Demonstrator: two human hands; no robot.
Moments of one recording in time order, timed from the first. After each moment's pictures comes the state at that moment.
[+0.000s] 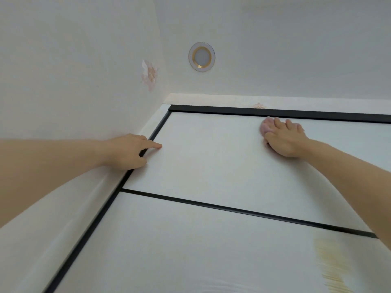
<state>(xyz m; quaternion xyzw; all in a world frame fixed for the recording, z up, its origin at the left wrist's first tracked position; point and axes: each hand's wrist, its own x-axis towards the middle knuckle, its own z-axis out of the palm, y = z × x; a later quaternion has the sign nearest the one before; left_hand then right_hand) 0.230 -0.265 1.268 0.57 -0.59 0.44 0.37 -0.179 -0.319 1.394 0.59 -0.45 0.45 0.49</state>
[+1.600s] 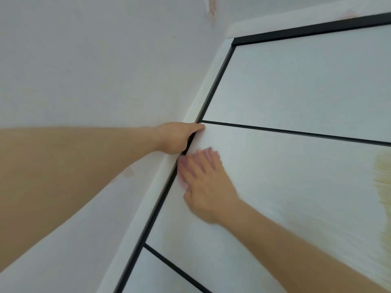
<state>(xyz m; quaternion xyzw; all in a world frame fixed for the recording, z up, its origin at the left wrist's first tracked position) 0.202 -0.227 1.101 0.67 -0.58 0.34 0.33 0.040 -0.322 1.033 0.78 -0.12 0.29 0.54</state>
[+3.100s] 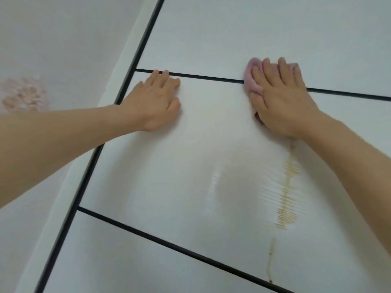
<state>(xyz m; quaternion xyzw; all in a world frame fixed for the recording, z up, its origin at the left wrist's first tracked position) 0.099 -0.265 1.080 0.59 -0.58 0.38 0.41 -0.179 -0.323 1.145 0.65 -0.33 0.38 0.57</state>
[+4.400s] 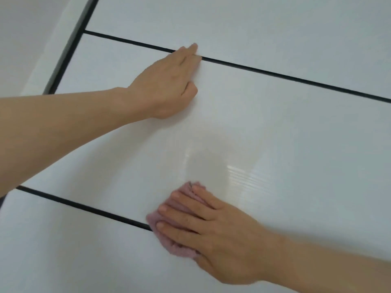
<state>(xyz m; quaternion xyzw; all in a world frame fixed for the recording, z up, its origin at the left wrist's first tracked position) -0.009 -0.280 1.082 0.47 -0.65 0.43 0.42 -0.240 -0.314 0.923 0.79 -0.05 0.08 0.60</state>
